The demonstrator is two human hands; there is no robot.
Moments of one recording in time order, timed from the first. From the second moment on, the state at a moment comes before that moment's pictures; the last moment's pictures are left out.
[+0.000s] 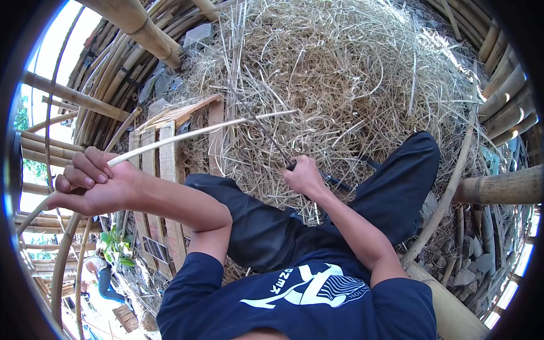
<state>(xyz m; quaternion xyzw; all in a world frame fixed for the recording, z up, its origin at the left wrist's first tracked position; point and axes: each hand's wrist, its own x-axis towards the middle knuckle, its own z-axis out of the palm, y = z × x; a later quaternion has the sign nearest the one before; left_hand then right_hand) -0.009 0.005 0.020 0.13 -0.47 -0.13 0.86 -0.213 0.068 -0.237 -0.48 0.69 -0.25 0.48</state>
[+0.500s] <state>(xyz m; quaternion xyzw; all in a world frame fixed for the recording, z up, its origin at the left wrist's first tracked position) -0.021 0.004 0.024 0.16 -0.47 -0.10 0.86 -0.217 0.057 -0.260 -0.51 0.74 -0.24 0.36</state>
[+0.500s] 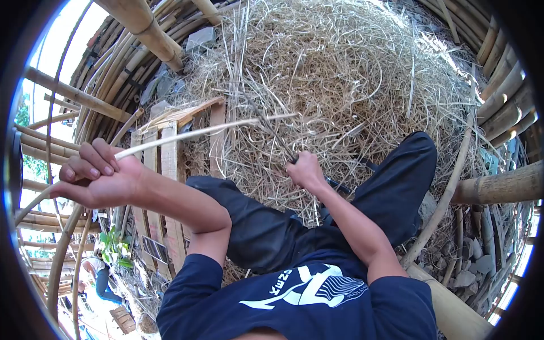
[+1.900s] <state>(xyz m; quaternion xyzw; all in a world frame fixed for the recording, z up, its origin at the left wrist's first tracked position) -0.024 0.012 0.025 0.17 -0.44 -0.11 0.88 -0.201 0.065 -0.252 -0.53 0.64 -0.36 0.43</state>
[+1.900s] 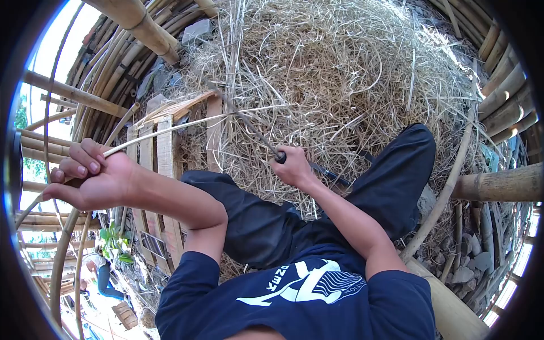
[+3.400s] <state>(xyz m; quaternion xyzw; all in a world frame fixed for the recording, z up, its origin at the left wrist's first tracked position) -0.007 -0.001 0.022 0.18 -0.42 -0.12 0.88 -0.207 0.053 -0.220 -0.53 0.68 -0.27 0.42</state>
